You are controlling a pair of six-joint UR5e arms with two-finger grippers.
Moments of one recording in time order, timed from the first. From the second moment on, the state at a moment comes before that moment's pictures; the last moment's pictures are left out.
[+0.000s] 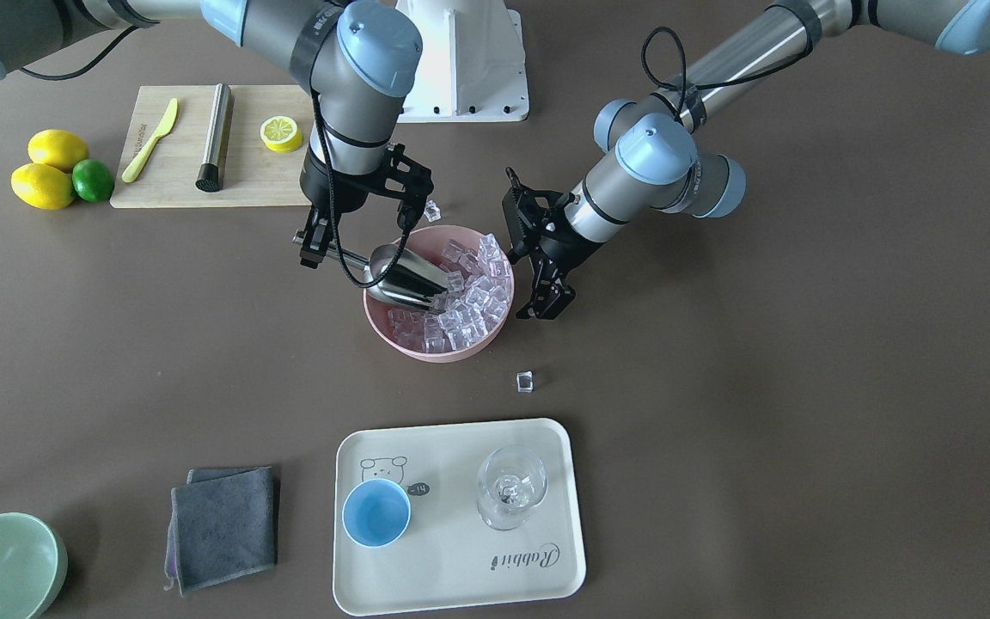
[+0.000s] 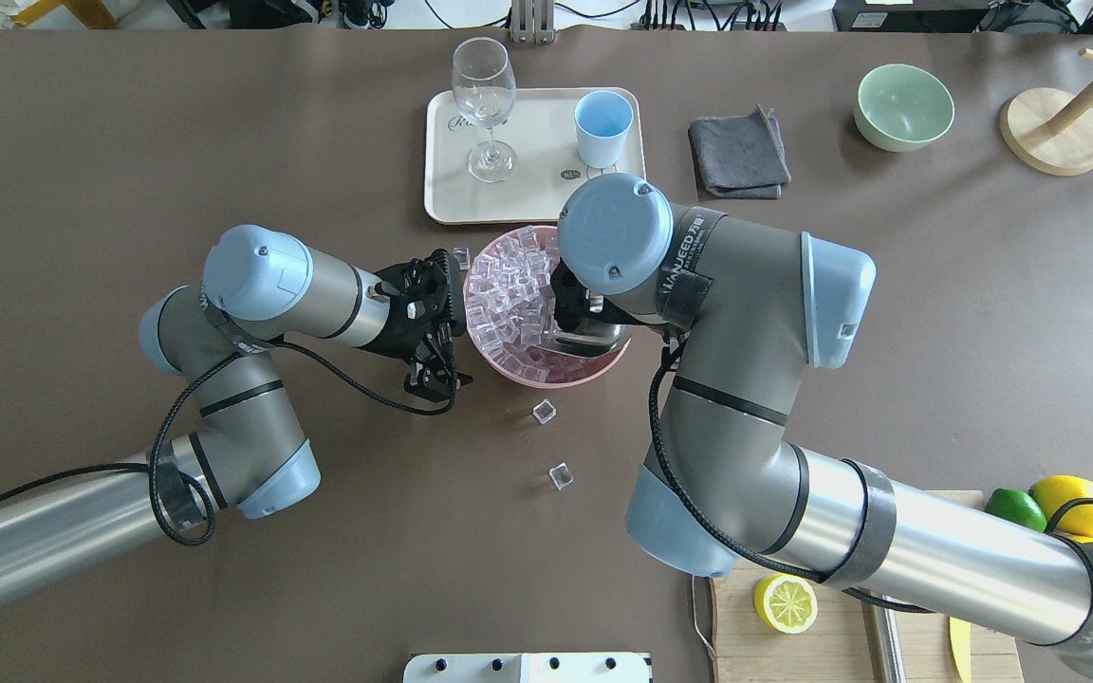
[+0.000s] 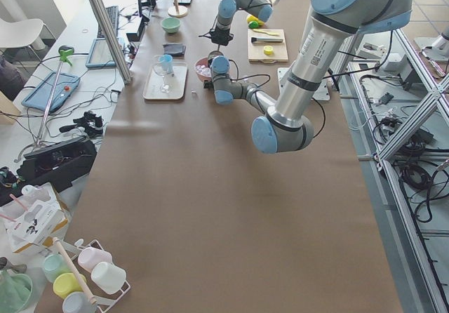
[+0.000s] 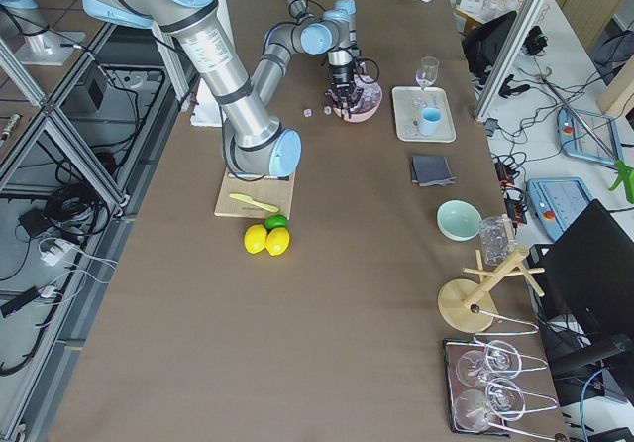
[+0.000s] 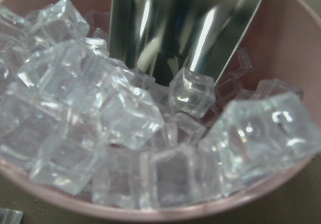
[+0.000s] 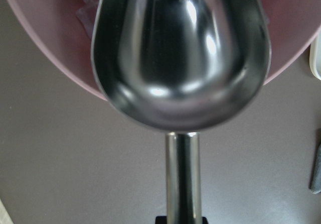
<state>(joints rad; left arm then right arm) -0.57 -2.15 -1.40 -2.43 -1.99 0.06 0.52 -0.82 1.78 -2.12 1.60 -0.28</state>
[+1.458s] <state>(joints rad) -0.57 -2.16 -1.40 -2.43 -1.98 0.06 0.55 -0.99 1.82 -1.69 1.77 -0.10</state>
